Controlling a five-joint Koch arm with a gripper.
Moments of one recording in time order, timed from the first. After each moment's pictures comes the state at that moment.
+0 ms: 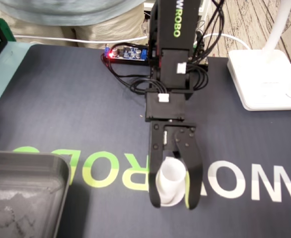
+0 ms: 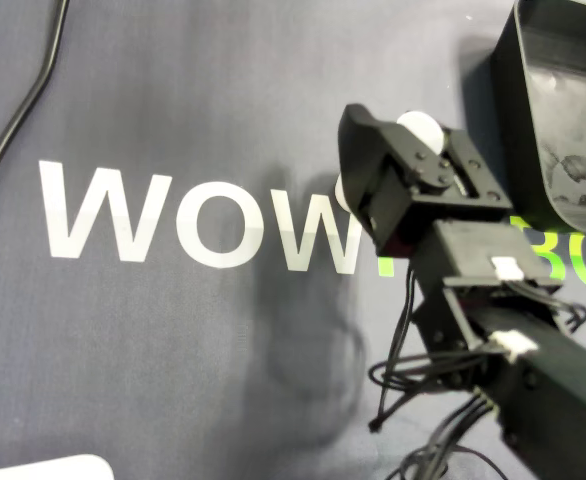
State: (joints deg) arm -3.5 92.5 147.6 -31.7 -90.4
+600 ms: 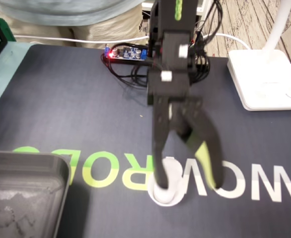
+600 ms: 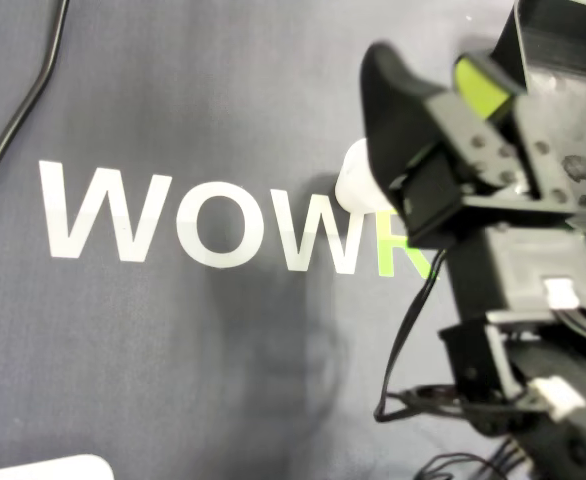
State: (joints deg) arm -4.5 108.2 148.8 -37.7 -87.1
